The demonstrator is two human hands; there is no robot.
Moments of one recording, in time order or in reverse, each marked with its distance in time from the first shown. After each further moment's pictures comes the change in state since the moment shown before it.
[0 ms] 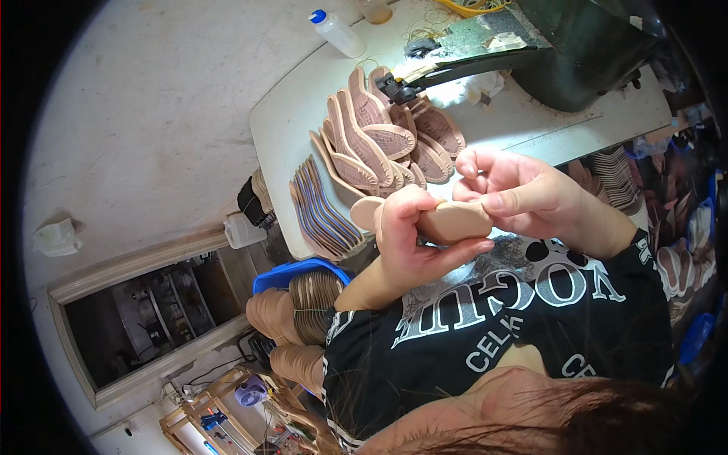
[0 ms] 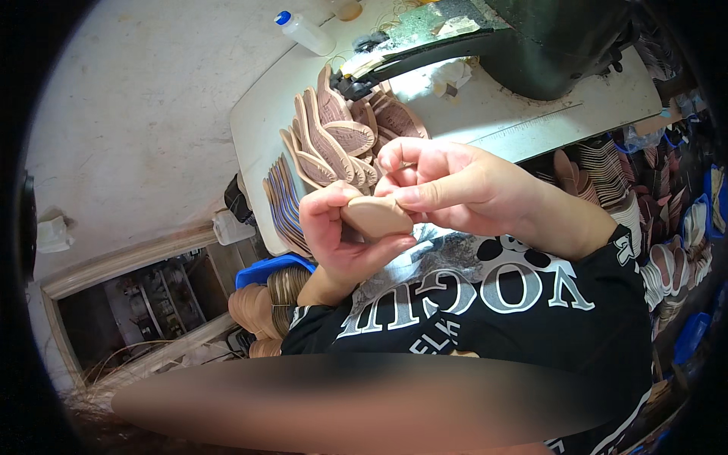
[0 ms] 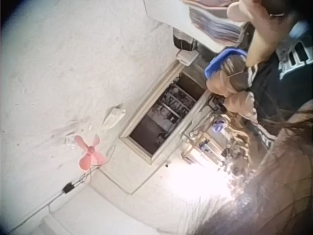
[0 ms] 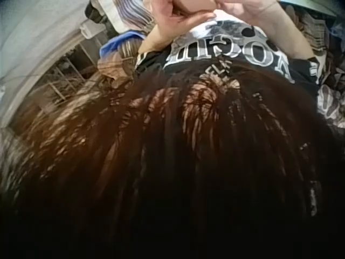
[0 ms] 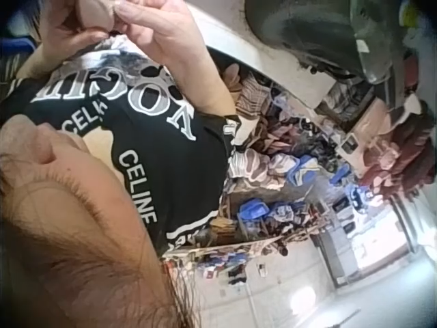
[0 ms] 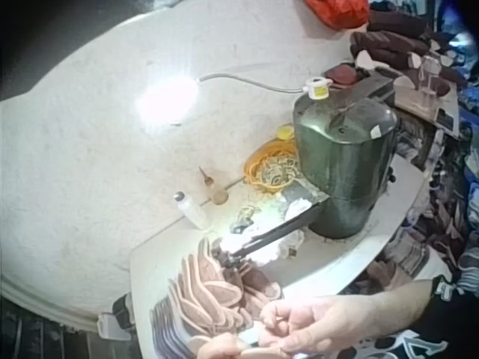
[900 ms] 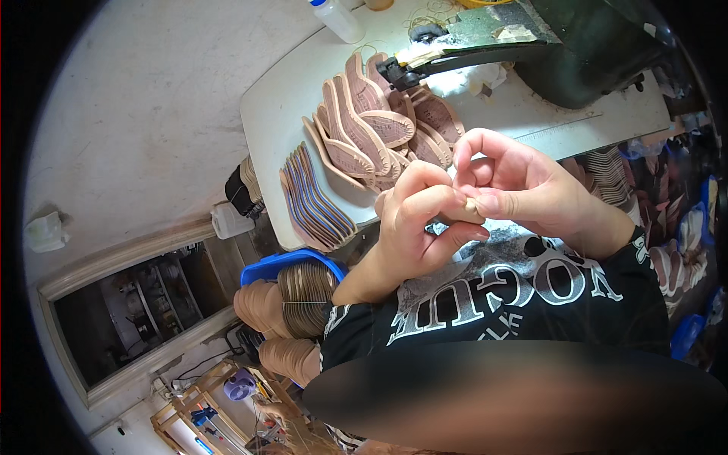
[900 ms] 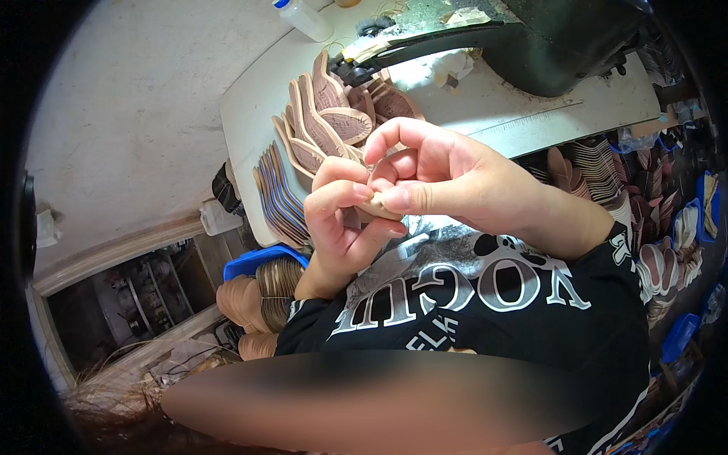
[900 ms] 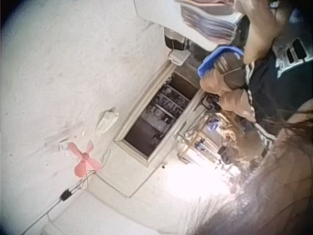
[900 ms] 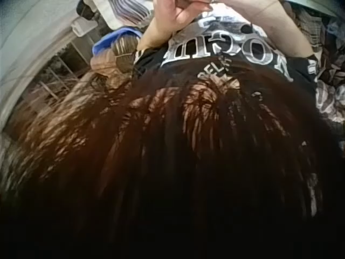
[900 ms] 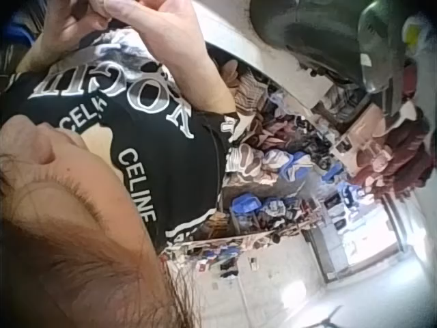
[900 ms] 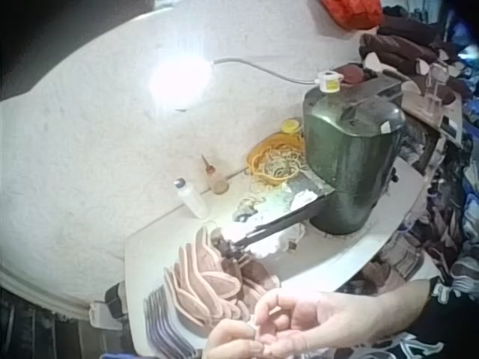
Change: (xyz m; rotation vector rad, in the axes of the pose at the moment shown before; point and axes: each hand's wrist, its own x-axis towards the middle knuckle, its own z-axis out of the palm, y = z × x) left_hand 0.023 0.000 0.008 -0.030 0.155 0.130; right_hand 0.006 -0.002 0.025 -0.354 0.113 -0.073
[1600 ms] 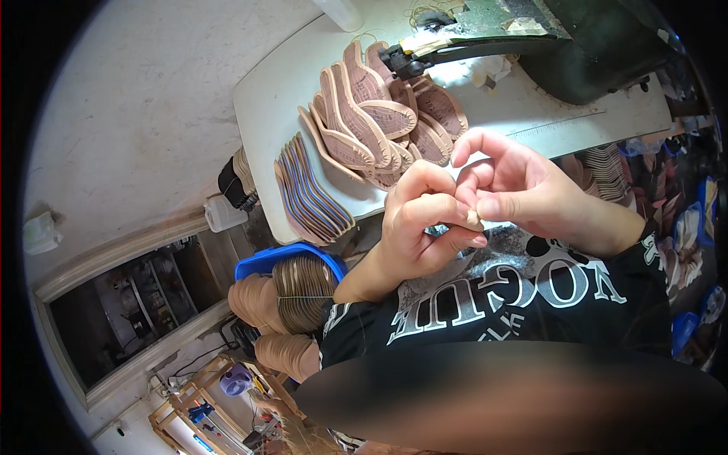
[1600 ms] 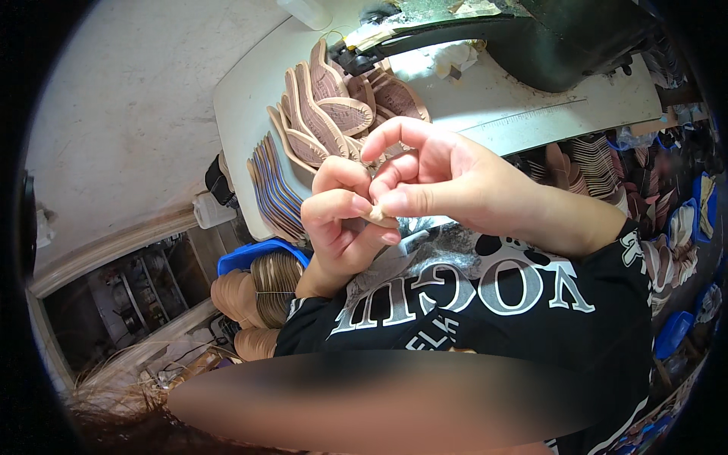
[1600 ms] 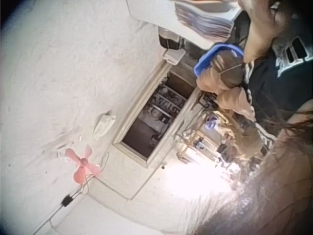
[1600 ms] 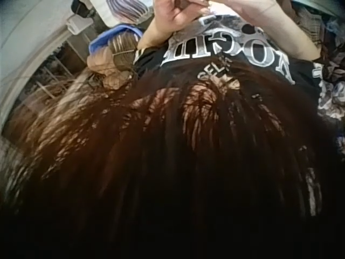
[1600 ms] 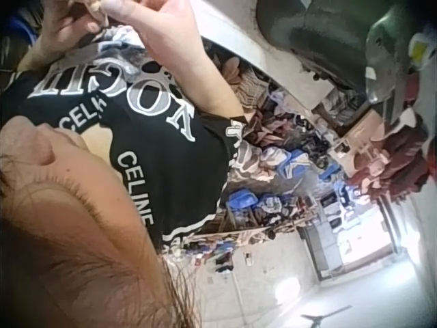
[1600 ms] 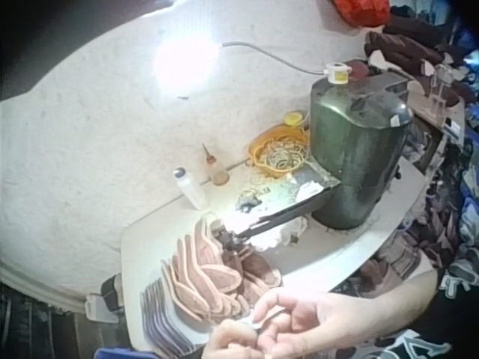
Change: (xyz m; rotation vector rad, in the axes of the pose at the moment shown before) left_hand -0.011 0.000 -0.006 -0.093 -0.021 -0.061; right_hand 0.005 0.009 -0.002 0.019 0.035 0.084
